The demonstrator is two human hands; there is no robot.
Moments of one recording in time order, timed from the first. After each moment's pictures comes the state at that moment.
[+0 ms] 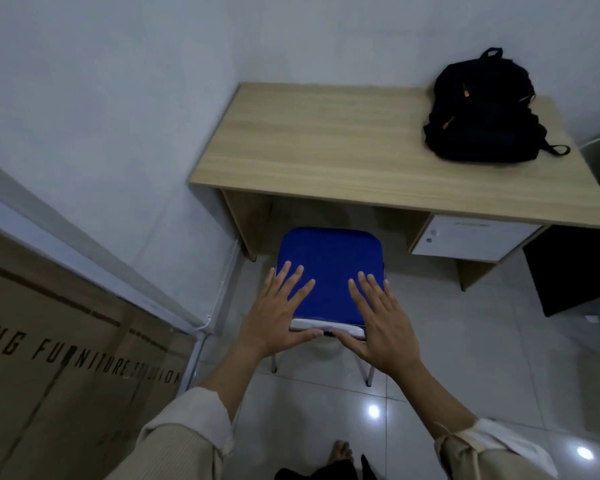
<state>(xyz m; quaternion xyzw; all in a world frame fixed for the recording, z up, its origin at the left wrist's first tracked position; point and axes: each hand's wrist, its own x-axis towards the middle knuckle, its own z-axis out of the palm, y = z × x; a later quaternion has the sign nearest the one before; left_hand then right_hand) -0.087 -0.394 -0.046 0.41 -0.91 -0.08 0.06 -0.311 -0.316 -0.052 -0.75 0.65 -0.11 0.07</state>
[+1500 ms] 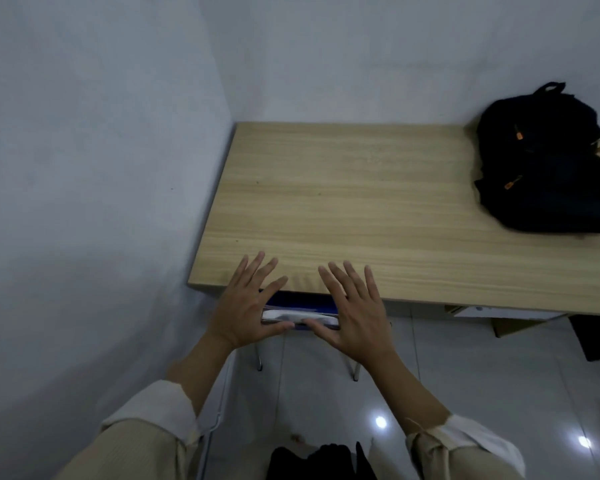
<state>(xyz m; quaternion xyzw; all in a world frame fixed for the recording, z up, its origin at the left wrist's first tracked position) -0.011 -0.773 -0.041 0.32 -0.94 -0.04 0.11 -0.228 -0.676 -0.037 -0.72 0.66 -0.18 0.03</state>
